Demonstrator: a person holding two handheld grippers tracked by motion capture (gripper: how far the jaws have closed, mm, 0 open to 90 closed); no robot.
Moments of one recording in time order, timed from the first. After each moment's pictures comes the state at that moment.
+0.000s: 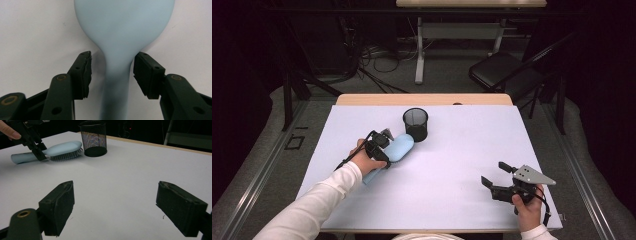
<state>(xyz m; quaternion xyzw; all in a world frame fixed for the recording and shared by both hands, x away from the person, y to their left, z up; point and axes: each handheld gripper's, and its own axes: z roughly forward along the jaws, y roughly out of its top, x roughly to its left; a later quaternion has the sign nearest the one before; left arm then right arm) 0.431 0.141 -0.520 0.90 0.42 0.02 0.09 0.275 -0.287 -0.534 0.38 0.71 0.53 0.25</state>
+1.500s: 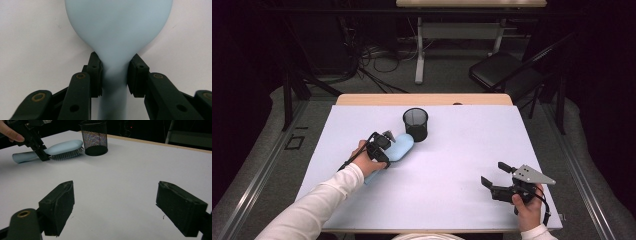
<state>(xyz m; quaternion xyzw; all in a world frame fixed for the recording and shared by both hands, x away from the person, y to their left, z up) 0.429 0.138 -0.525 0.91 0.41 0.03 0.09 0.276 -0.287 -0.535 0.38 0.72 0.53 0.24</state>
